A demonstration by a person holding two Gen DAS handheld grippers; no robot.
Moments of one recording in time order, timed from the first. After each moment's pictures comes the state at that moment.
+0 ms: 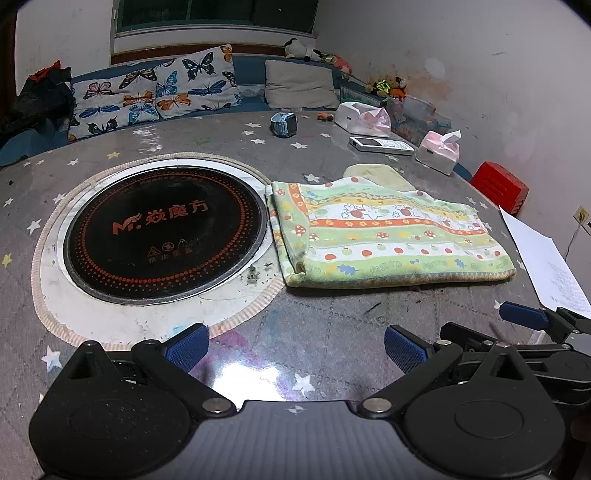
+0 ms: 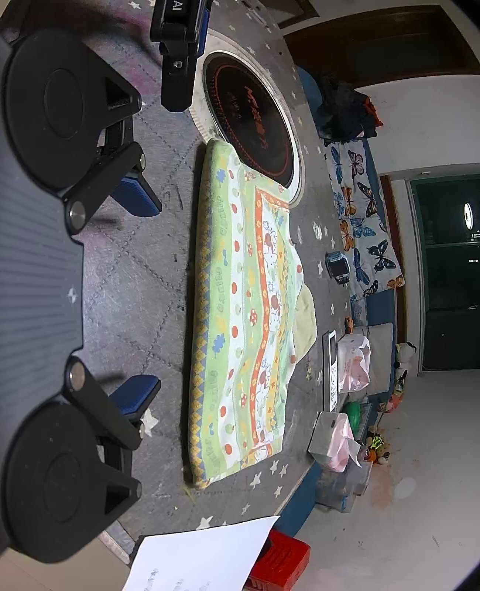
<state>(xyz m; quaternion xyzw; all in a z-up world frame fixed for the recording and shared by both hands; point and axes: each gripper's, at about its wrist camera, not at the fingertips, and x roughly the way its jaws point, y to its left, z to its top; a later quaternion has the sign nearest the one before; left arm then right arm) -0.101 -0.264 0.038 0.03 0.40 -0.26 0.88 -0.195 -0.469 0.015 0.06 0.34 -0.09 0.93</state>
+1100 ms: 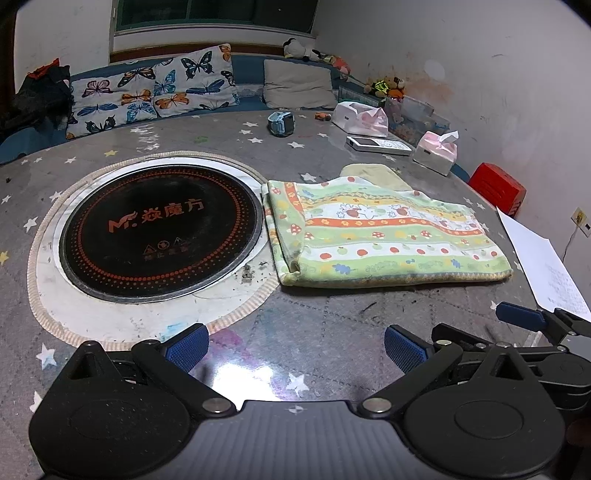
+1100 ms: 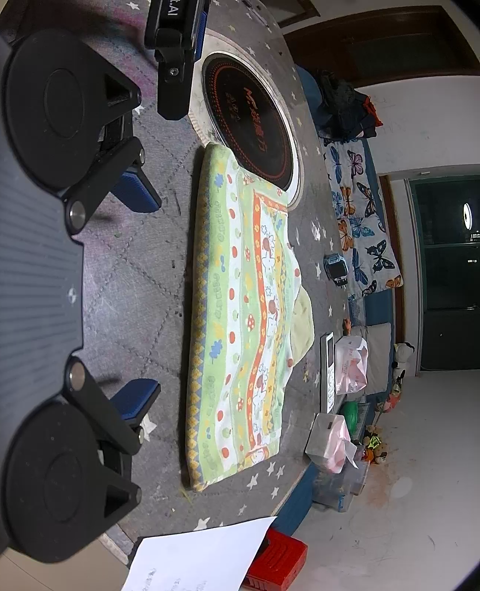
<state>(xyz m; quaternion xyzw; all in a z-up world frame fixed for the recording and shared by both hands) -0.103 -0.267 0.037 0.02 0.40 -0.26 0.88 -0.194 -0.464 0.016 0.06 0.34 -0.09 0.93</state>
